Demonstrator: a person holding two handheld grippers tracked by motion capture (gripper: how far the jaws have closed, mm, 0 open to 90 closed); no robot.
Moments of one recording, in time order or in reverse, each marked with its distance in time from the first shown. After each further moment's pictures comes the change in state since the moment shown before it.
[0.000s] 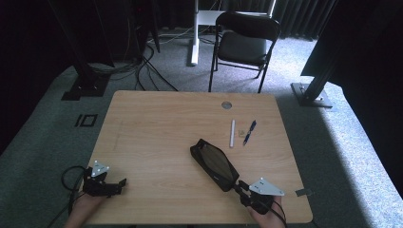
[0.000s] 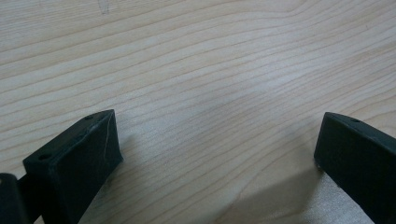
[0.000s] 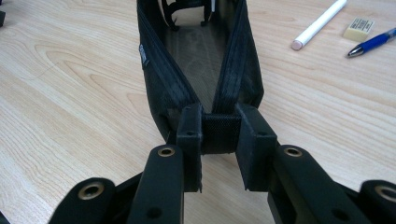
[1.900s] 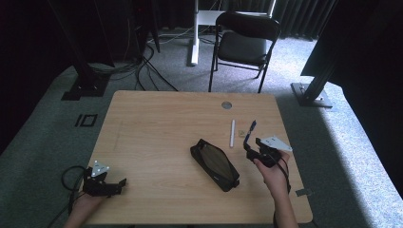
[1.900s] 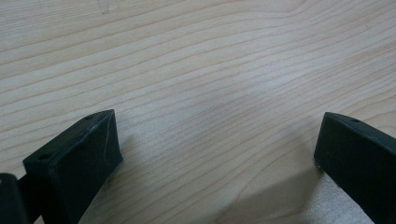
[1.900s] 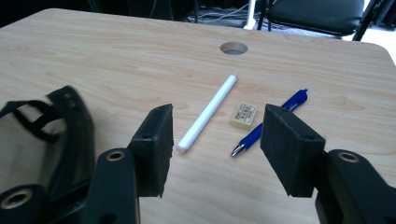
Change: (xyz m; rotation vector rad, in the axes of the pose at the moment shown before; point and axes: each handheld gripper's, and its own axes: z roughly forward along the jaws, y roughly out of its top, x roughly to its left) left arm 0.000 0.000 0.000 -0.001 0.000 -0.002; right arm -0.089 0.081 0.047 -0.106 -0.203 0.116
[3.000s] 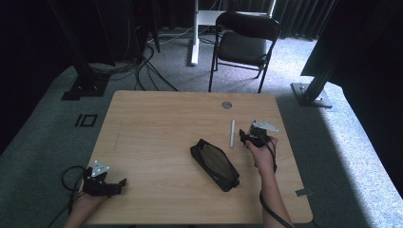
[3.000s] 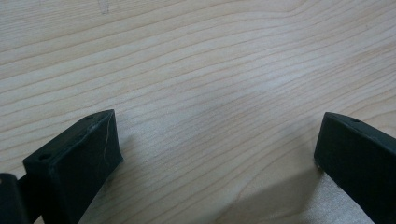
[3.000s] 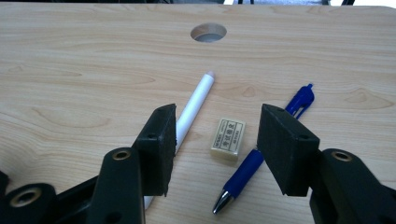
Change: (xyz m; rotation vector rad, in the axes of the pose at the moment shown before) left arm 0.000 0.000 0.000 0.001 0.000 0.000; right arm -0.019 0.011 0.084 0.097 -0.074 0.104
